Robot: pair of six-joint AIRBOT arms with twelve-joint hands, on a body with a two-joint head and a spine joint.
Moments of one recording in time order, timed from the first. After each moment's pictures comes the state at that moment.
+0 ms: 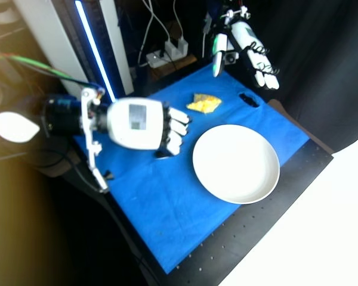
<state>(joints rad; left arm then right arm) 1.20 -0.89 0.85 -0.50 -1.24 1.08 -0.63 -1.09 1.19 -0.51 0.63 -0.45</state>
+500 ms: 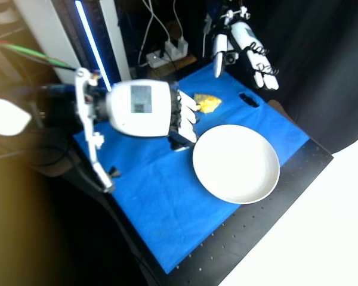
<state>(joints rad) 1.20 -0.90 0.85 -0.50 -1.24 1.08 -0.57 -1.05 1.20 -0.53 0.64 -0.41</state>
